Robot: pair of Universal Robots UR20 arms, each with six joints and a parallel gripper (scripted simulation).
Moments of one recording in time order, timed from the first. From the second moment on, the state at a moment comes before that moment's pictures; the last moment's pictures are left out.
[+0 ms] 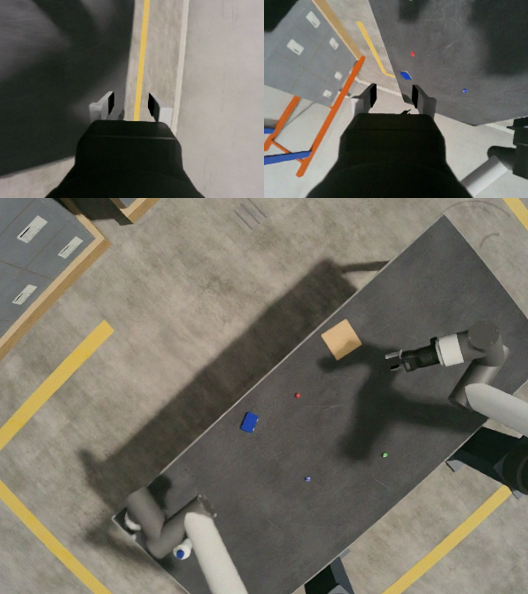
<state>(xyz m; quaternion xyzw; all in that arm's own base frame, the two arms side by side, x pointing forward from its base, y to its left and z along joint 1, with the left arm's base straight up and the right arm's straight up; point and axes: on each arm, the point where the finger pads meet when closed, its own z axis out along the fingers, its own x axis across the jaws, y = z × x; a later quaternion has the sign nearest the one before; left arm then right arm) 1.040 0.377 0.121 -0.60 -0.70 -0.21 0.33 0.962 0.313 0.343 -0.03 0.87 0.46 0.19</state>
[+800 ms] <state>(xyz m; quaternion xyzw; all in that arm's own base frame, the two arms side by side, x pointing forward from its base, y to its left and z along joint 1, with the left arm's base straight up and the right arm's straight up) 0.793 0.652 0.121 -0.47 -0.84 -0.11 0.27 0.962 0.313 0.343 -0.03 0.87 0.46 0.19</state>
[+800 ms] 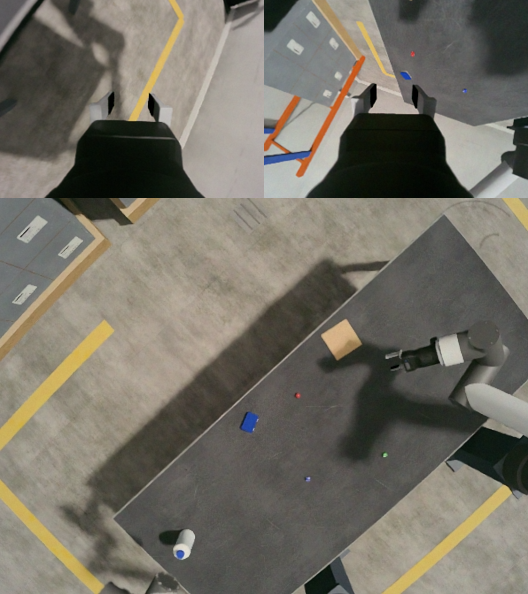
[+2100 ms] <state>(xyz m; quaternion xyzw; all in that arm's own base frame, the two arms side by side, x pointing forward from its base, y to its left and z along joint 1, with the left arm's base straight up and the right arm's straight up) 0.255 0.849 0.140 -0.16 -0.98 -0.01 0.10 0.962 0.313 0.343 -0.03 0.87 0.46 0.19</state>
